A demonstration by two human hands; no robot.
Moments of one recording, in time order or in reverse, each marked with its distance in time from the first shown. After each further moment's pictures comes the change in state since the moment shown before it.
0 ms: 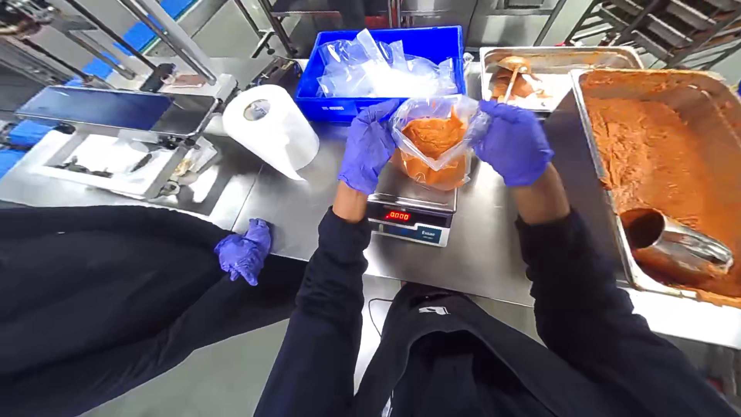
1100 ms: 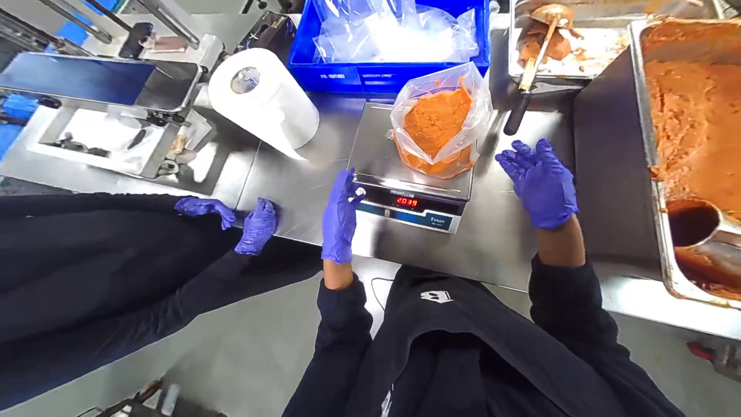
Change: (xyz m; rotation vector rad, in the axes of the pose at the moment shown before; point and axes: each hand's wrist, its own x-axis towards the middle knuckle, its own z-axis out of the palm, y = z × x) left_hand -0.086 -0.056 -0.083 0.363 0.596 -0.107; right_hand -0.027 0.081 -0.103 -0.038 0.409 0.082
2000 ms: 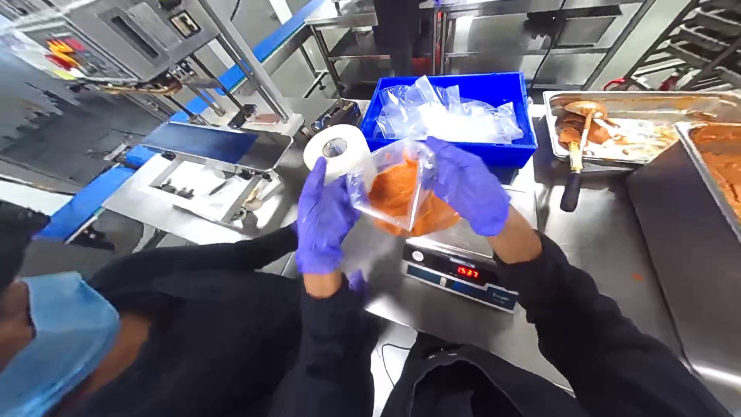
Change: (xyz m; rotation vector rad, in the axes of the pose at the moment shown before) left_hand 0.052 0.188 -0.073 -0.502 -0.353 0.125; right_hand -0.047 -0.037 0.296 -0.040 -0.822 -0.015
